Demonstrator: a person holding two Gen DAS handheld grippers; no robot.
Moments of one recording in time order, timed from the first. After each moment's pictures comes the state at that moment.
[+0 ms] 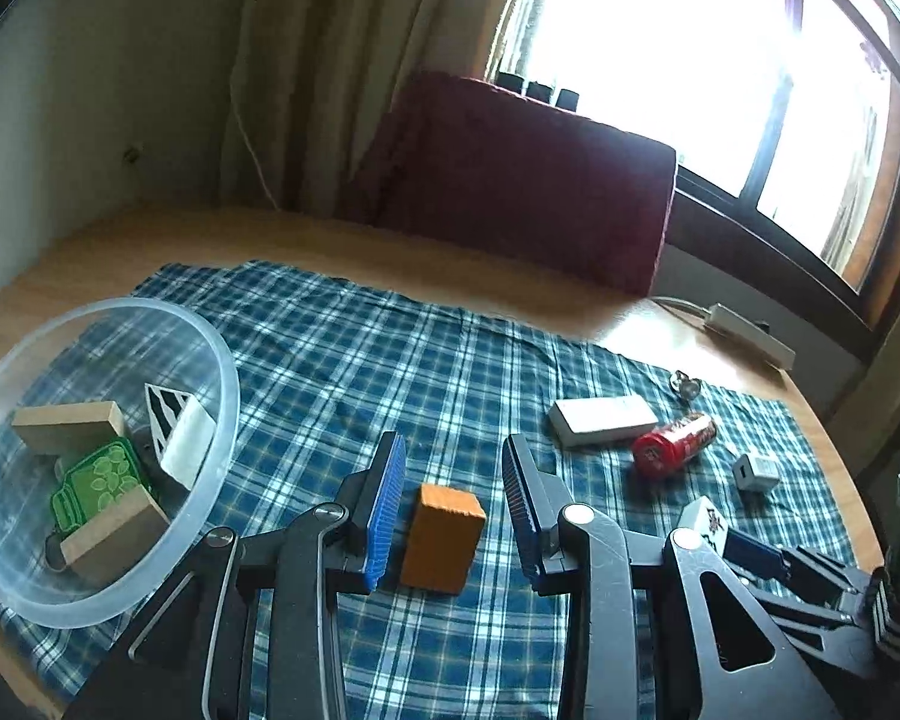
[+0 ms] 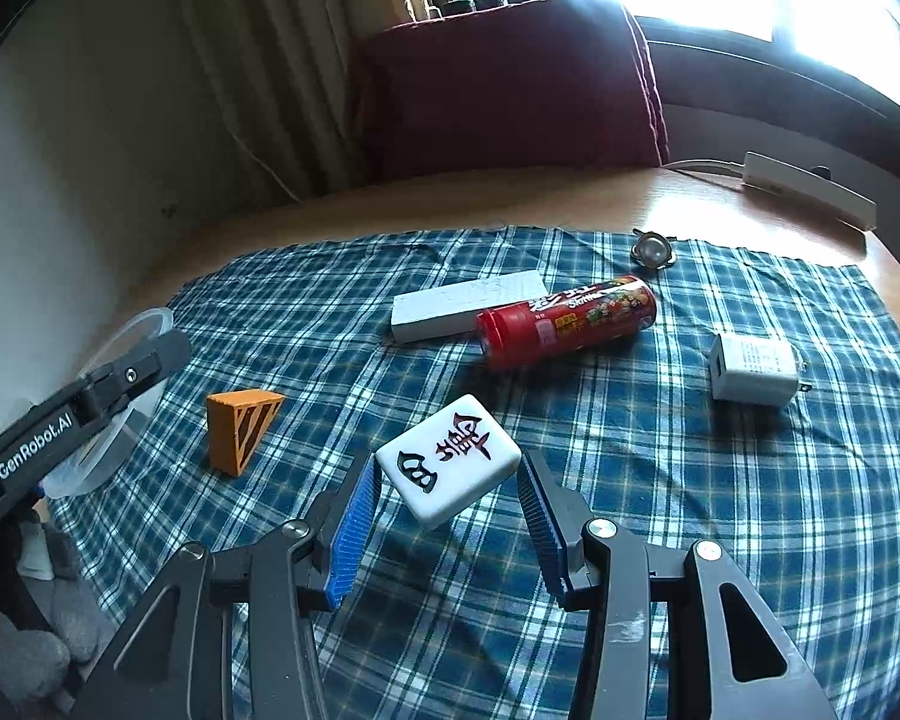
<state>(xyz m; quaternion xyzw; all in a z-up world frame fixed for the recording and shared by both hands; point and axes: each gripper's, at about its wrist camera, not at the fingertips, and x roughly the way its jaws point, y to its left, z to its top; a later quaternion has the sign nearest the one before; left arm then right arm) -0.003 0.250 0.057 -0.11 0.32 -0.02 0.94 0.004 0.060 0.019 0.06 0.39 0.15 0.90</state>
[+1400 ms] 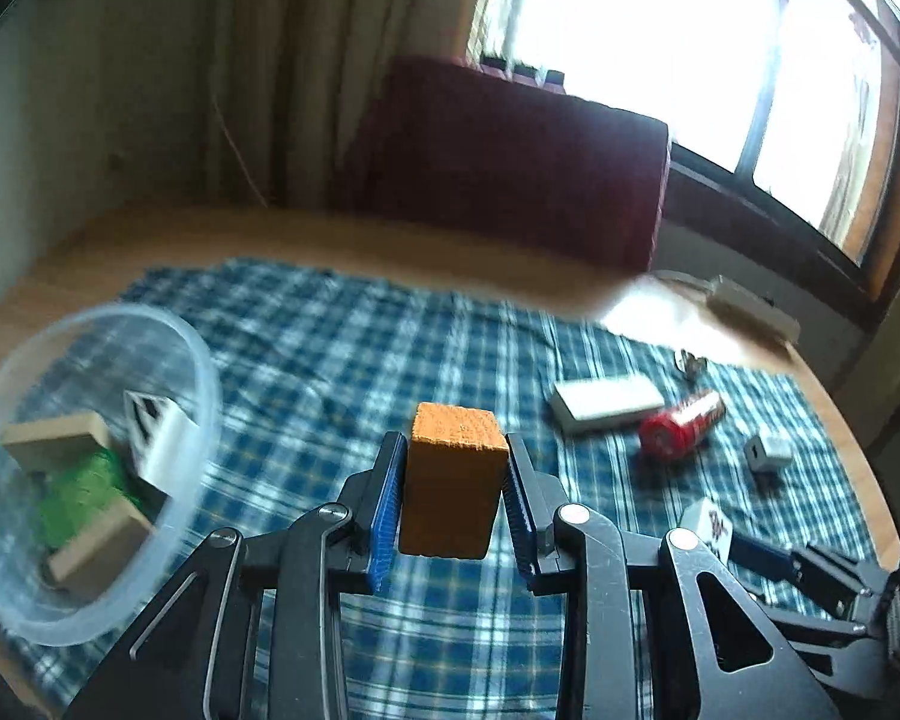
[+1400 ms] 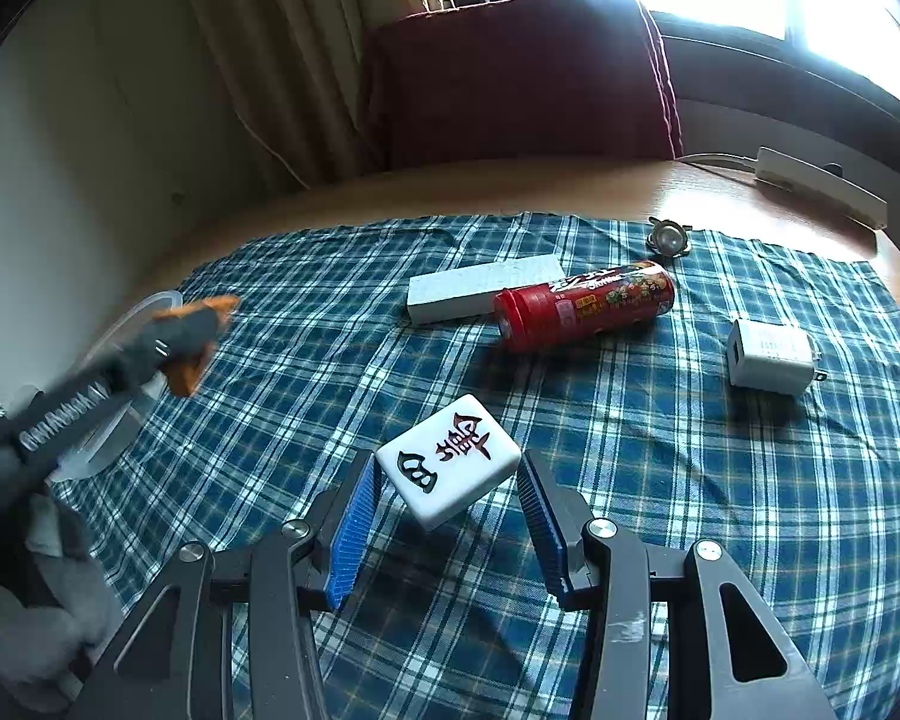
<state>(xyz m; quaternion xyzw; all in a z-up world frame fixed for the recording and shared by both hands) 0.003 0.246 0.052 -0.09 0.32 -0.02 0.94 0.000 0.064 0.016 0.05 0.40 0.17 0.90</state>
